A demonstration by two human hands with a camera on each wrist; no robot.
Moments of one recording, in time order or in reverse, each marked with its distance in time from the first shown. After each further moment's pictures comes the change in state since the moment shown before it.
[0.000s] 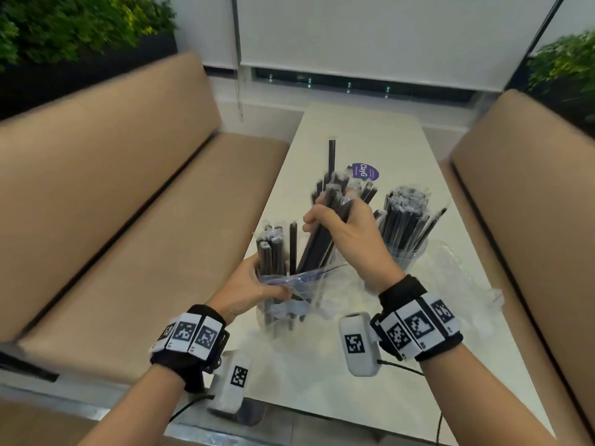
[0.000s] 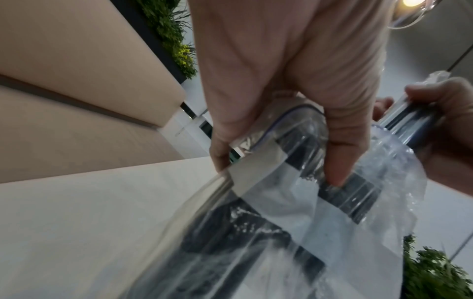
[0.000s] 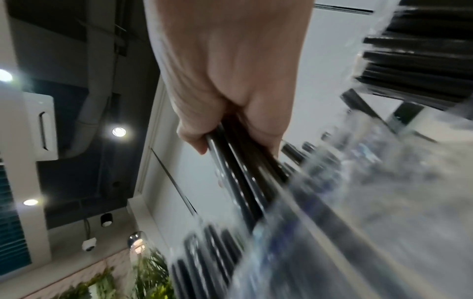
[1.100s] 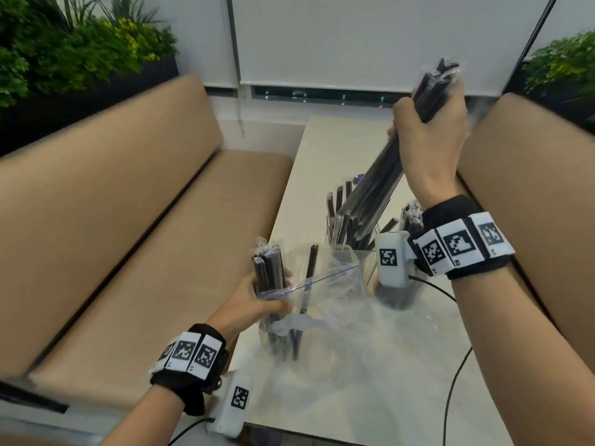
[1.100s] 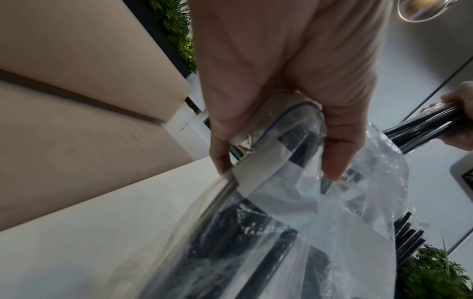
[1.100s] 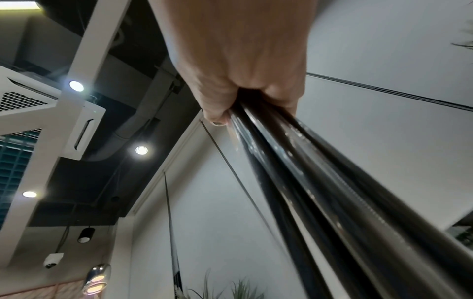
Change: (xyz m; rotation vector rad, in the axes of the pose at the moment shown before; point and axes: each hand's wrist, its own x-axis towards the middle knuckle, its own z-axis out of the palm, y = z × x) left_hand 0.004 -0.005 -0.035 -0.056 -0.035 -0.017; right_hand 0.082 -0.077 -0.037 -0.185 0.613 -0.398
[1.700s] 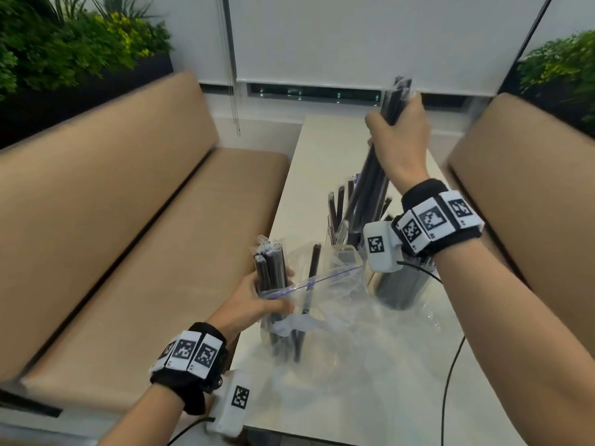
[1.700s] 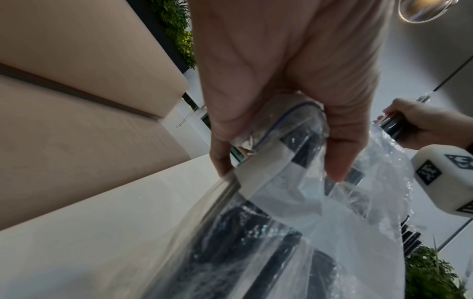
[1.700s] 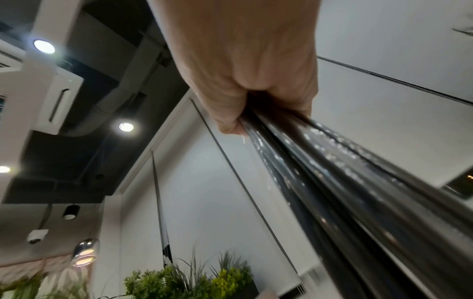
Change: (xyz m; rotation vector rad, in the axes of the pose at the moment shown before) left_hand 0.010 -0.005 -0.006 -0.031 -0.026 0.005; right_hand 0.015 0.031 0.035 -0.170 -0.128 0.103
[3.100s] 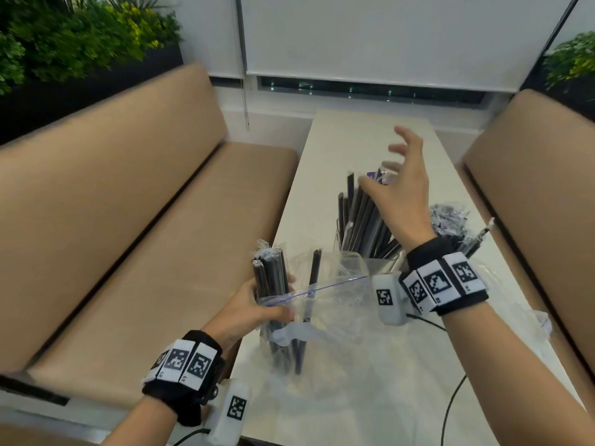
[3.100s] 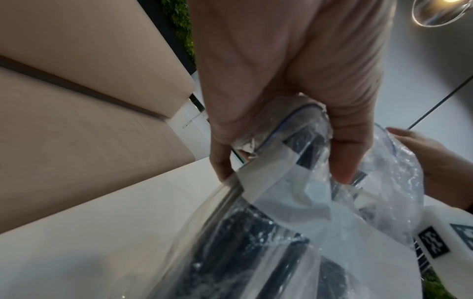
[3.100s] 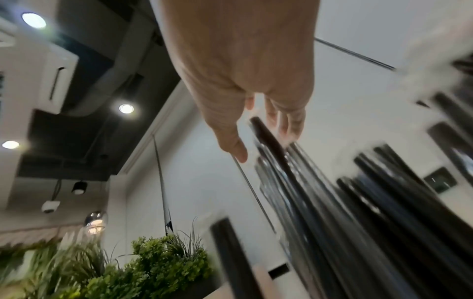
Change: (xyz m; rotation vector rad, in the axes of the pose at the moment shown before) left_hand 0.005 -0.005 -0.007 -0.045 0.001 -0.029; right_hand -0.044 0.051 0.004 -0.079 -0.119 -0.061
